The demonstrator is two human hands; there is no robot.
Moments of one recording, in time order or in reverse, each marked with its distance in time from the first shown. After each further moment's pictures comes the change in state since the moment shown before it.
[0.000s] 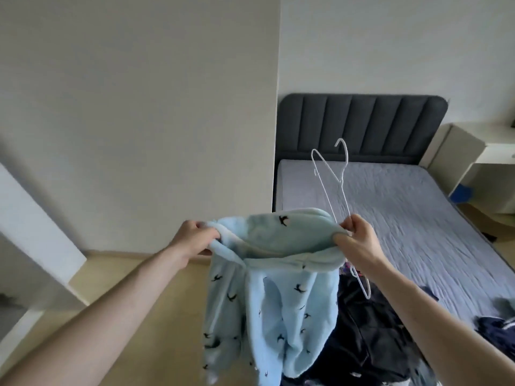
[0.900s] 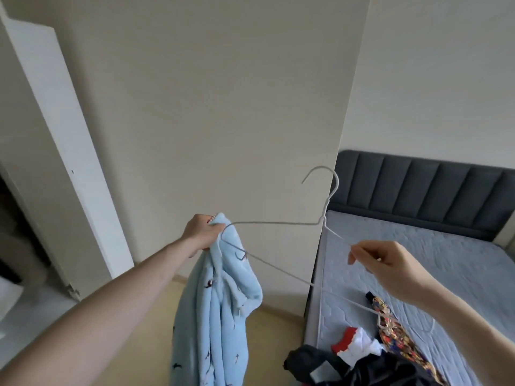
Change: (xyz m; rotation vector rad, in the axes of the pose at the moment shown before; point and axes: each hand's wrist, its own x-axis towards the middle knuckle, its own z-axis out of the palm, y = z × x) left_hand 0.016 -0.007 -0.146 0.056 0.381 0.117; right_hand -0.019 -0.140 0.011 -0.213 -0.432 -0.492
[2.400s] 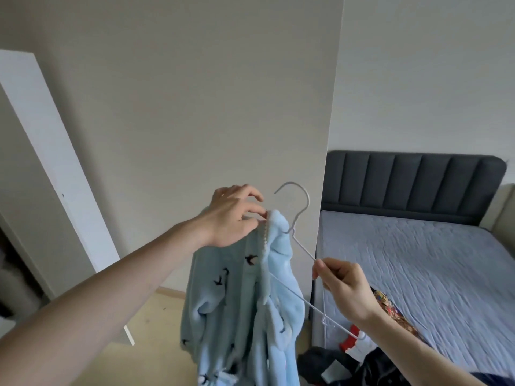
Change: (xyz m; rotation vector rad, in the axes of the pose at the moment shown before) left_hand -0.067 0.106 -0.039 0.659 -0.211 0.851; right_hand -0.018 -0.027 0.101 0.408 0.154 0.048
